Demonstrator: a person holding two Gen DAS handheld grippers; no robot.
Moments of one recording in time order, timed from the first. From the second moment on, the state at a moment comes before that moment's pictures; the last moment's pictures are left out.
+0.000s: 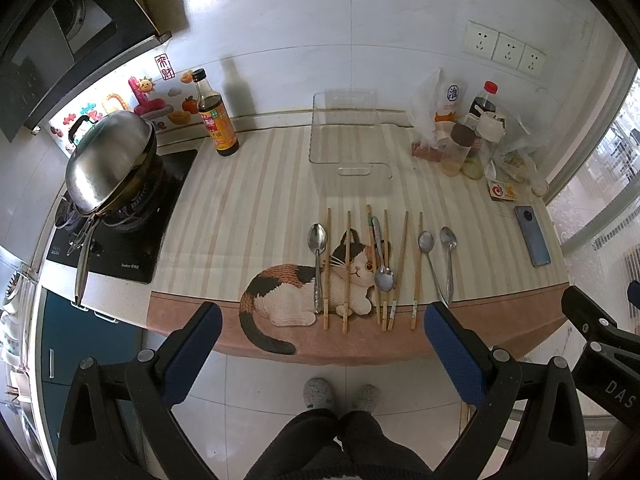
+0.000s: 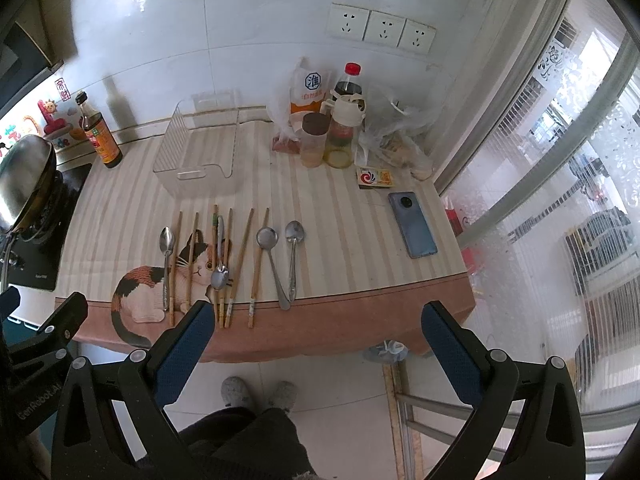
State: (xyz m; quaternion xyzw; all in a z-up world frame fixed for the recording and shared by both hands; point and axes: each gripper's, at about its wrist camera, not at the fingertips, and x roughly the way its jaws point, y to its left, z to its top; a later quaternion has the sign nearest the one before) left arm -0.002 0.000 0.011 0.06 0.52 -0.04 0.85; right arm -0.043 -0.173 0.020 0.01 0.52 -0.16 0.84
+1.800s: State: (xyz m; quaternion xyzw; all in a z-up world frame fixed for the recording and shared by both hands) left arm 0.013 -0.002 0.016 0.06 0.51 -0.05 0.86; right arm -0.031 -0.174 0.021 0.01 0.52 -0.16 0.84
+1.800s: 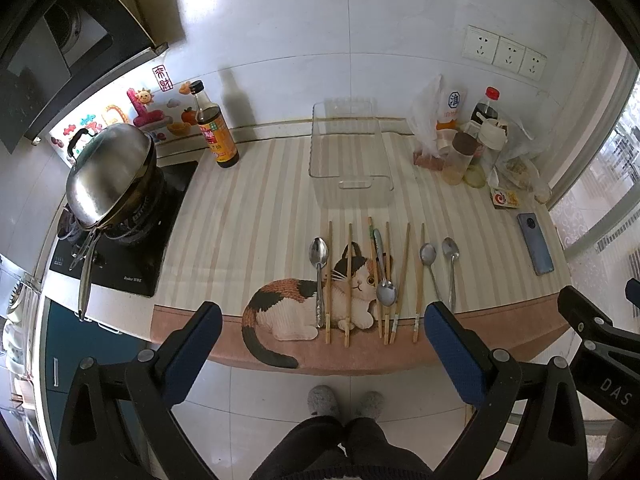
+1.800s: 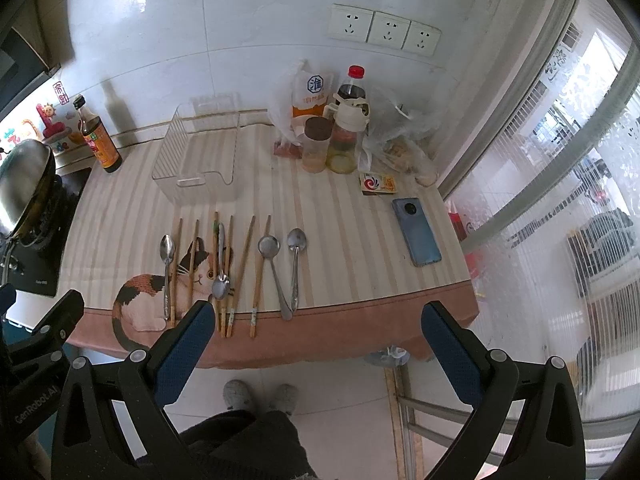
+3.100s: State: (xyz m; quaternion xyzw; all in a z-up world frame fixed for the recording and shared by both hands) left arm 0.163 -0.001 -0.280 0.01 0.70 -0.03 0.71; right arm 0.081 -0.254 -0.229 0.16 0.65 -0.15 0.73
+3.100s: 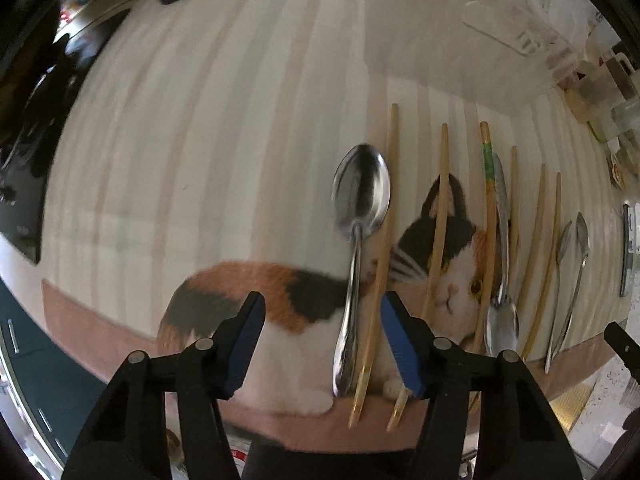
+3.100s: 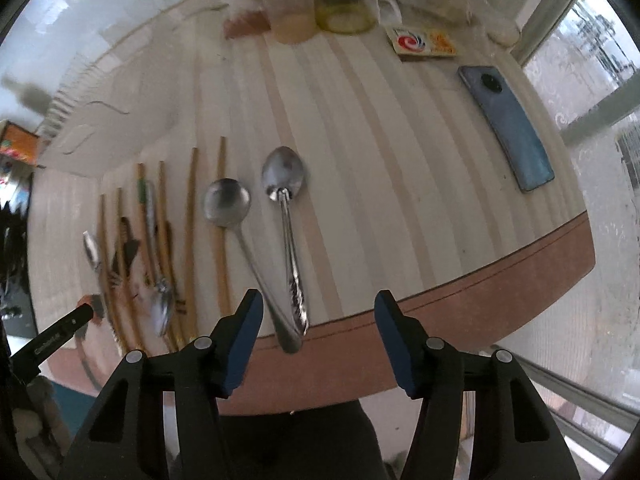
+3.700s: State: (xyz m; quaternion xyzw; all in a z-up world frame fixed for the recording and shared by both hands) left arm 0.212 -0.017 -0.309 0.02 0.70 -0.05 0.71; right arm 0.131 -0.225 -0.273 0.18 0.67 -0.13 0.71
